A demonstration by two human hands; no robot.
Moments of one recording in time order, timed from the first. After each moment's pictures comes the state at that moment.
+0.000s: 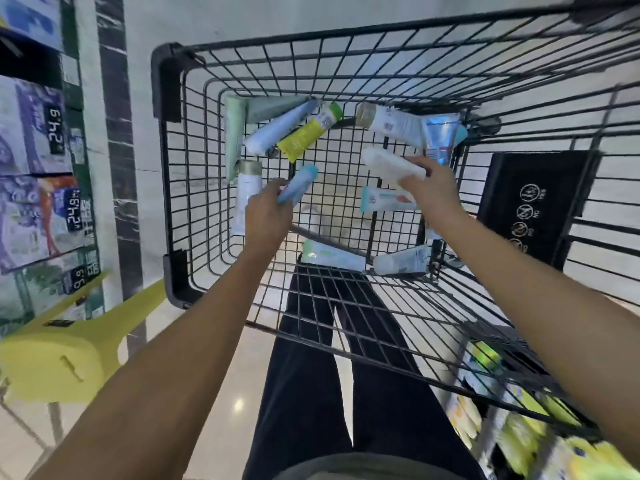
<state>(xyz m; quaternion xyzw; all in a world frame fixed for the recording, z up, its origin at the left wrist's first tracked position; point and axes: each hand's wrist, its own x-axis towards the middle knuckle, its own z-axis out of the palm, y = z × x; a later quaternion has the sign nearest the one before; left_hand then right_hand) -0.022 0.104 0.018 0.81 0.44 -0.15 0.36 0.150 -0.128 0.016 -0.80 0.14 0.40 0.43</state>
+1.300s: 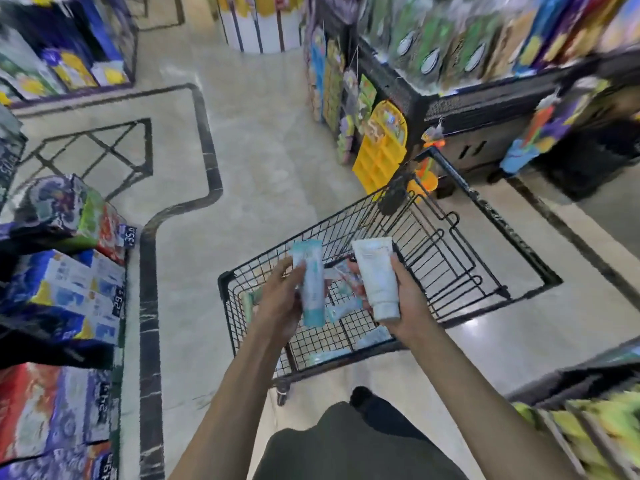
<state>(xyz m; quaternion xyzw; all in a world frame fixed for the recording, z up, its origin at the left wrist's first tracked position) -0.088 0.049 0.436 0.47 0.24 -0.13 0.84 -0.079 -0.165 0.423 -0.39 0.17 0.23 0.87</state>
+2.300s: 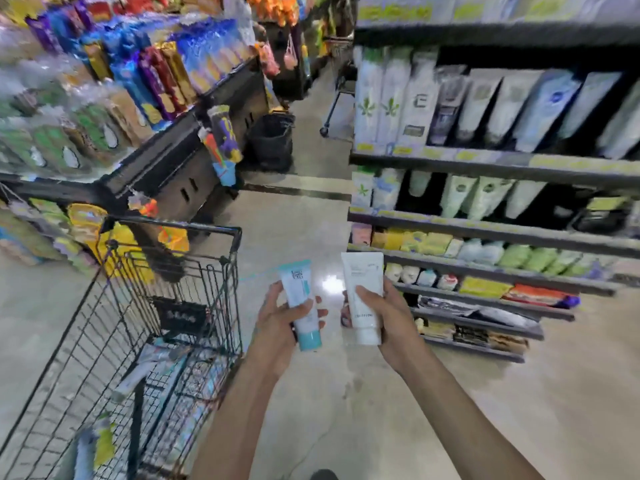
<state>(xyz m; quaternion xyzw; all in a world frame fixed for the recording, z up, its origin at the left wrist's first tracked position) -0.364 -0.287 0.484 0.54 -0.10 -0.47 0.69 -0.519 -0.407 0.481 -0.38 0.33 -0.29 0.81</state>
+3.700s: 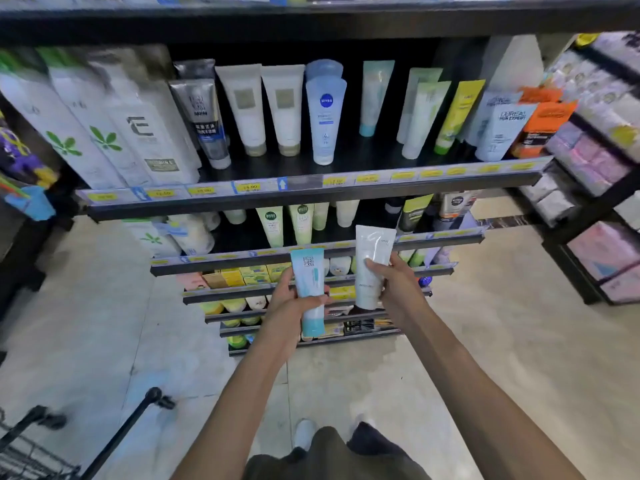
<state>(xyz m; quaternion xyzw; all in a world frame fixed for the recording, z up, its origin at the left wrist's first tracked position) -0.591 -0.677 0.451 0.54 -0.20 -0.61 0.55 -0.777 -0.775 0.432 -0.33 0.50 -0.41 0.69</state>
